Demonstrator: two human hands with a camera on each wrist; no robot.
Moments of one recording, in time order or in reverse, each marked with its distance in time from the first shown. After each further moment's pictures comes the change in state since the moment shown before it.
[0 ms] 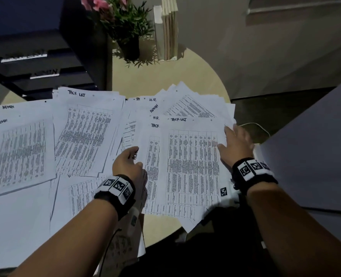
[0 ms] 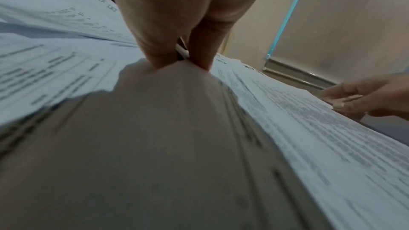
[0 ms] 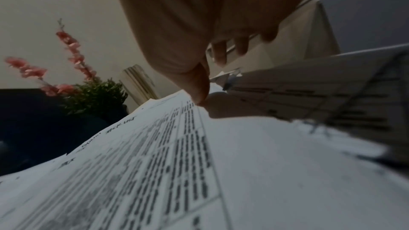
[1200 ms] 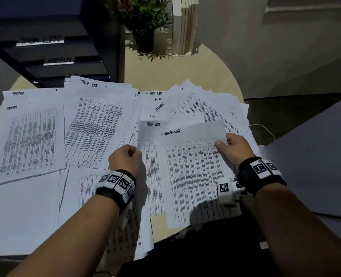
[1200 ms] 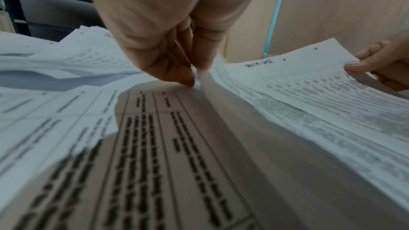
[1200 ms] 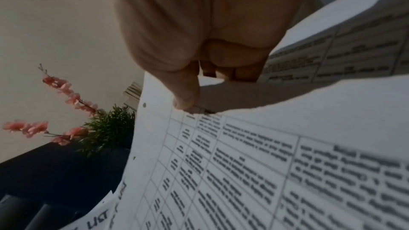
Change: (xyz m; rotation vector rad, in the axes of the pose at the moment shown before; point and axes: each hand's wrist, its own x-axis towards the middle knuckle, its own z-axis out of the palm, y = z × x) left_hand 0.020 -0.020 -0.025 0.175 0.175 0.024; right_hand -0.015 -0.038 -0.001 0.784 -0.194 -0.006
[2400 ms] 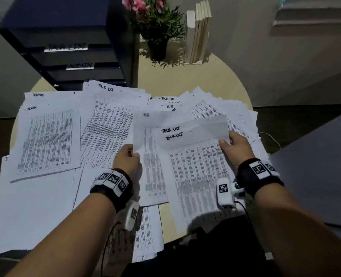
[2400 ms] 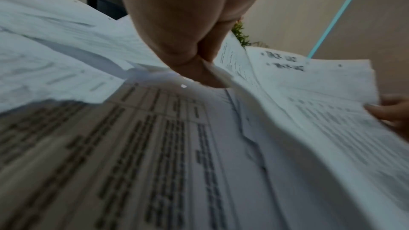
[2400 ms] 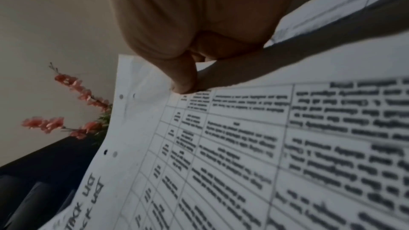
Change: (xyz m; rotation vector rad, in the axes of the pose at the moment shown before) left_hand 0.015 -0.020 -0.026 -0.253 -0.160 -0.096; right_hand 0.002 -0.016 0.026 0.009 0.100 -0.087
